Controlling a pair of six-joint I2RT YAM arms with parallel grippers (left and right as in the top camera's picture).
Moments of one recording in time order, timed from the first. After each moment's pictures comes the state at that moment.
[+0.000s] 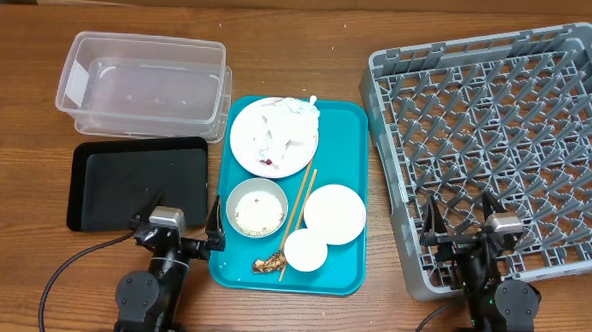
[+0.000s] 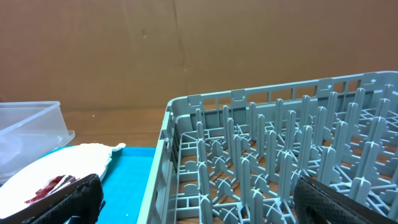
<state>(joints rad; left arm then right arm) -0.08 0.00 0.01 -0.07 0.07 -0.10 0.03 0.01 0.02 -0.02 -0.13 0.12</state>
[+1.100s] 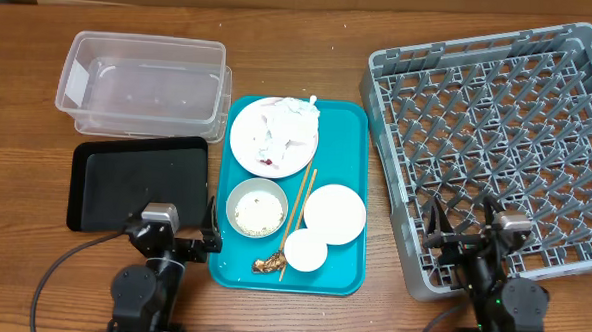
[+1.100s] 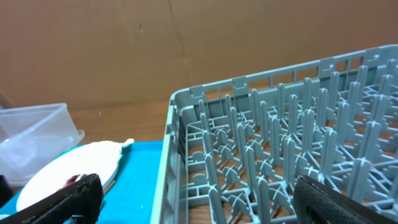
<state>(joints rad) -0.08 0.06 0.12 -0.24 0.03 -0.16 0.03 0.03 0.14 -0.20 -0.13 0.20</state>
